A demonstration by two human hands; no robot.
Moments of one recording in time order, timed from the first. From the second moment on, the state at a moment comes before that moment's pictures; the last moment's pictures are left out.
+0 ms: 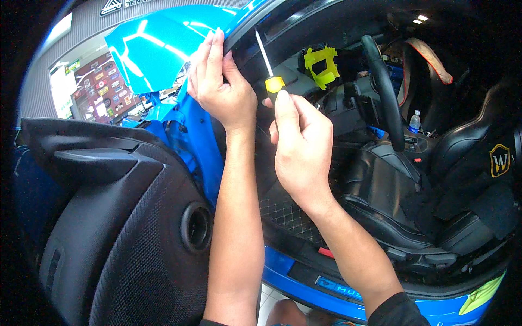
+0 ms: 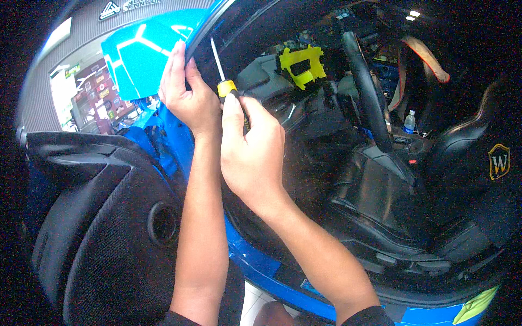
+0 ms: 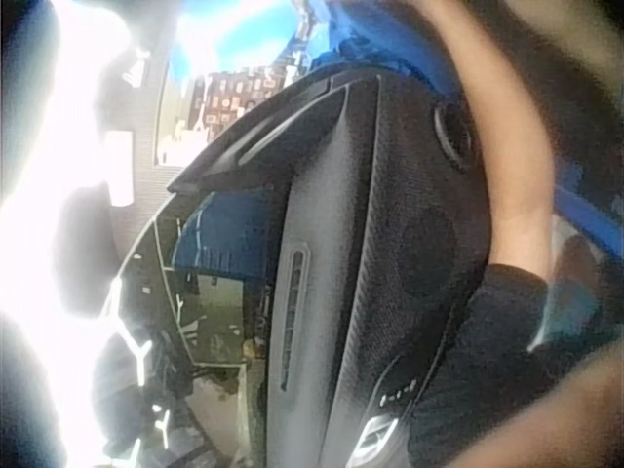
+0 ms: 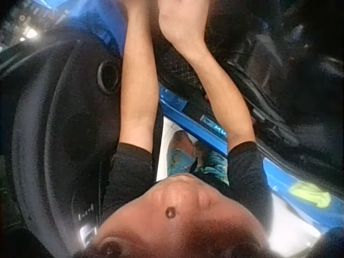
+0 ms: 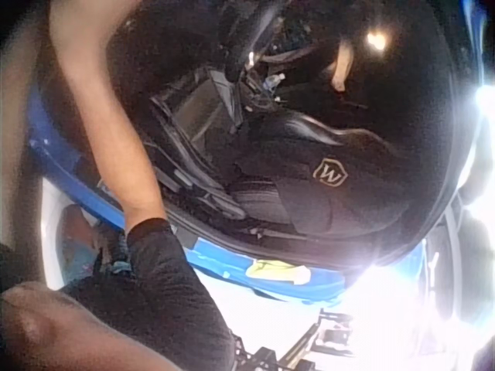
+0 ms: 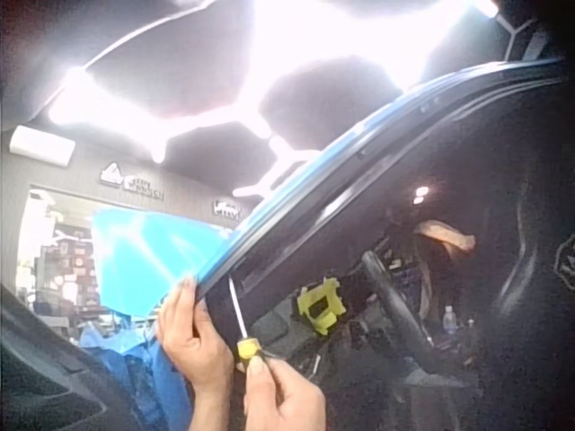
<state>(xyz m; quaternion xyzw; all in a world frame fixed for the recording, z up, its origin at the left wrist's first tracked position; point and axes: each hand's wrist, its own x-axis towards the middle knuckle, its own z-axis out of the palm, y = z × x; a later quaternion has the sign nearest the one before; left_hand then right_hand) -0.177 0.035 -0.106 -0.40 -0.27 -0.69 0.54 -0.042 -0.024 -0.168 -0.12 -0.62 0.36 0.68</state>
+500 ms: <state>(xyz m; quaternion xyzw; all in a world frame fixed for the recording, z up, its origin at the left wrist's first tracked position) -0.176 0.033 -0.107 -0.40 -0.28 -0.69 0.54 -0.038 -0.025 -0.167 -0.13 -0.62 0.36 0.68</state>
